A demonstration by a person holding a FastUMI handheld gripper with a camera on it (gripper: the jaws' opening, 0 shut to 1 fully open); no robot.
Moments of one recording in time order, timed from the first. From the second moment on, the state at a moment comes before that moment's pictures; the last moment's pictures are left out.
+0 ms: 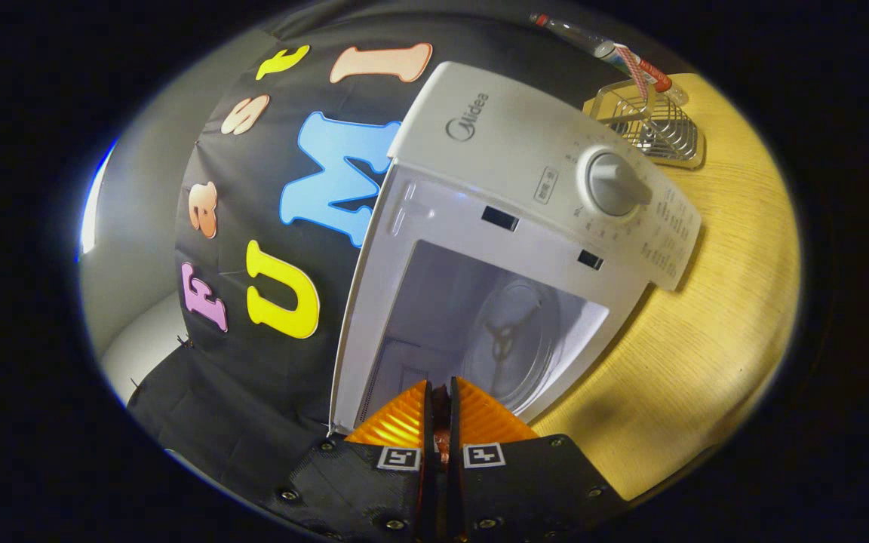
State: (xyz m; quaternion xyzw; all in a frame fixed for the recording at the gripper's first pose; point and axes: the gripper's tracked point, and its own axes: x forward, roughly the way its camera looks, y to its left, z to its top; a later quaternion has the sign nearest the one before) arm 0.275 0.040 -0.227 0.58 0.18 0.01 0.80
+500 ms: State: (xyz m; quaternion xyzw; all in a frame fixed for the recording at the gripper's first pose) arm 0.346 0.071 -0.259 0.56 0.17 -0.04 0.81
